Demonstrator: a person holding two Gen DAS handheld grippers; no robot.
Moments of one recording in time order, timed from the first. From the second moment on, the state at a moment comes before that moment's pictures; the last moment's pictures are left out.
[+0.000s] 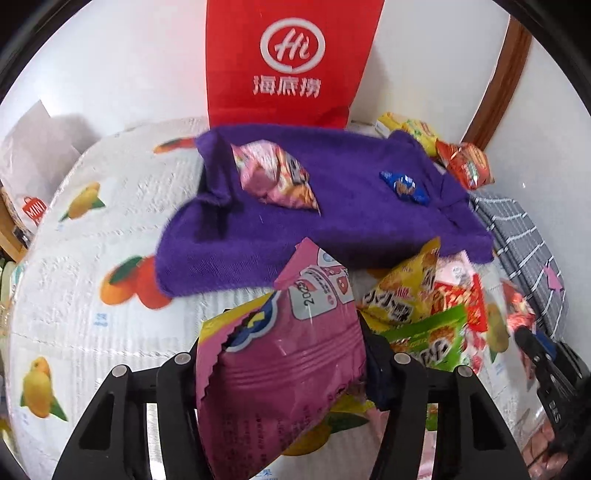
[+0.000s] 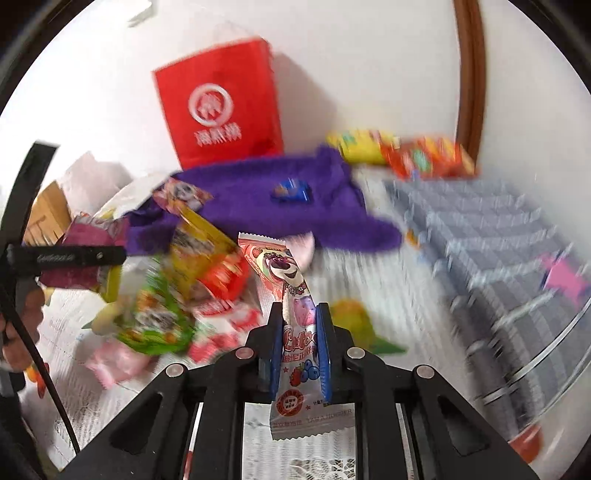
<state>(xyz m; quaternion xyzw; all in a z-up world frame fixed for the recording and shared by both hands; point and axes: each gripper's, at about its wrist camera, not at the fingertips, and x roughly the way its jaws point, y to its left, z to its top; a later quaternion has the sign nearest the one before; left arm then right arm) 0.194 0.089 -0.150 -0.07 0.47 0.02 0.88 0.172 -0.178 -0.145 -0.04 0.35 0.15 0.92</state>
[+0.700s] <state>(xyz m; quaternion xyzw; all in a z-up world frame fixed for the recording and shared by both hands) 0.247 0.130 -0.037 -0.12 0.39 0.04 0.91 0.248 -0.110 0.002 -0.01 0.25 0.25 0.93</state>
